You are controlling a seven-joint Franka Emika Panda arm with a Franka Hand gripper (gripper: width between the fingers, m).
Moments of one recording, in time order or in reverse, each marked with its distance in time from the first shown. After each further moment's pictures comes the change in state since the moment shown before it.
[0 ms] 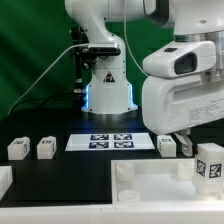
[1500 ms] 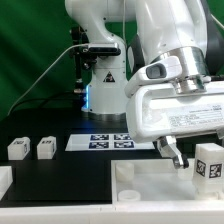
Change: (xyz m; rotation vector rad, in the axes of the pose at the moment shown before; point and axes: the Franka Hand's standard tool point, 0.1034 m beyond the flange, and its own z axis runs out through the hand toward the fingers) arm -0.001 0.019 0.019 -0.168 0.658 -0.024
